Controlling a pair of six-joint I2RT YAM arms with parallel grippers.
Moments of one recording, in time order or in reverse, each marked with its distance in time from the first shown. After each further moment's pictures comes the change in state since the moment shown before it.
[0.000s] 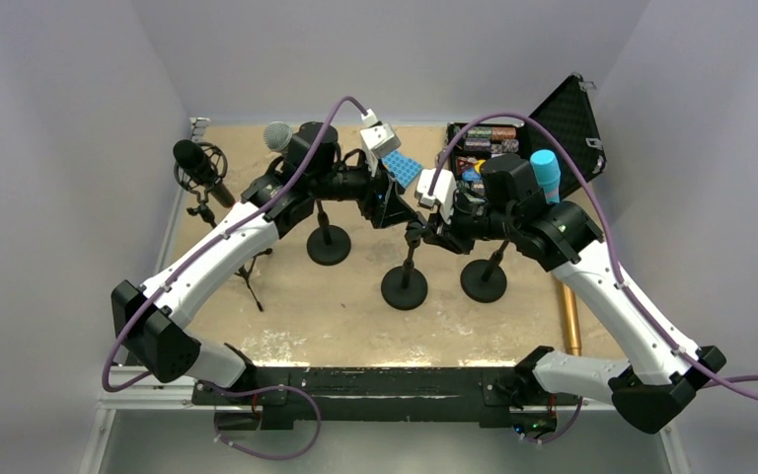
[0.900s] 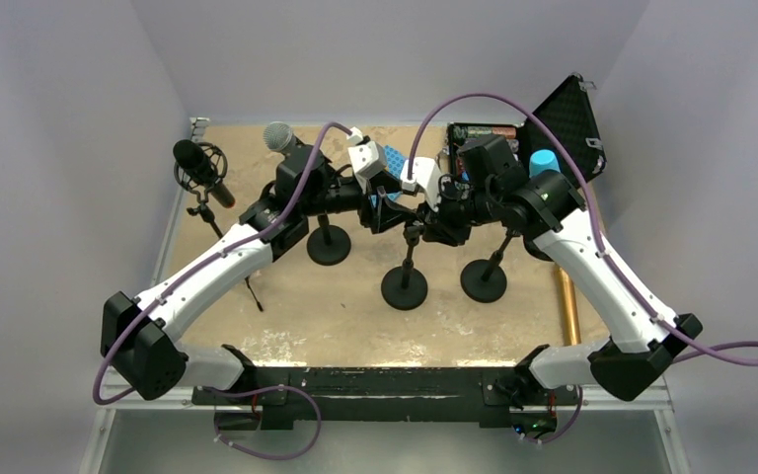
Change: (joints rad) left arm -0.008 -0.100 -0.246 0.320 0.008 0.103; right arm 0.014 0.171 0.217 -0.214 0.035 0.003
